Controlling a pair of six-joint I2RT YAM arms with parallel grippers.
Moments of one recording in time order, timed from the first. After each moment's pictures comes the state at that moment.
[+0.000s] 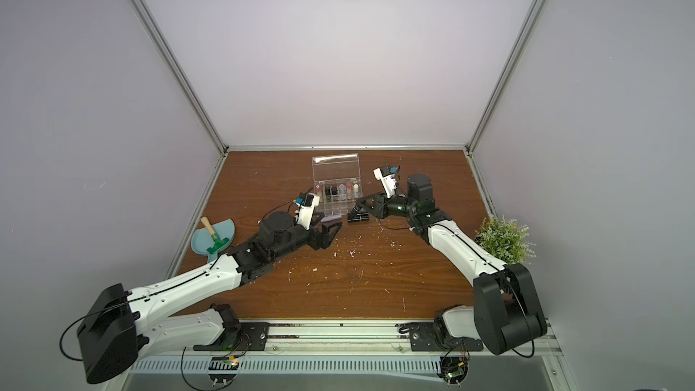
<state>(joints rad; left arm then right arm) -0.81 1.11 0.62 0.18 -0.04 -0.36 0.35 1.37 0.87 0.12 -0.79 0.42</state>
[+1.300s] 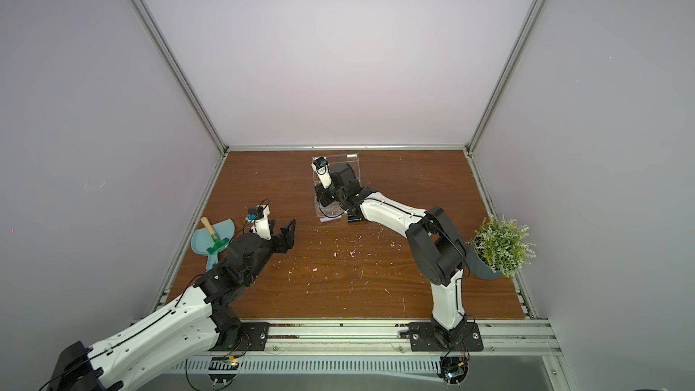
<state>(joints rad) -0.69 0.74 0.37 0.07 -0.40 -0.44 0.74 1.93 1.44 0.00 -0.04 0.05</state>
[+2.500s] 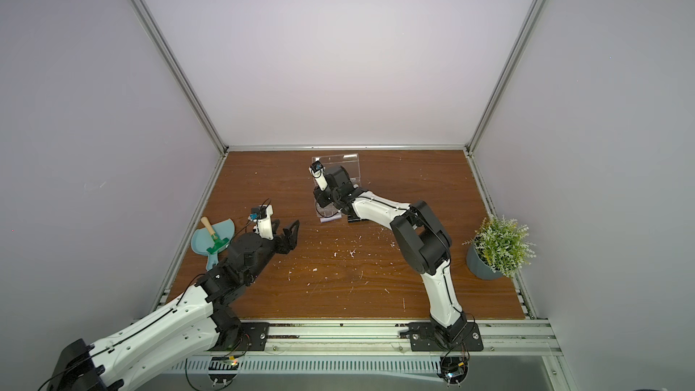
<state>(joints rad) -0.69 0.76 0.37 0.09 -0.35 -0.45 0.74 2.08 1.52 0.01 -0.01 0.00</state>
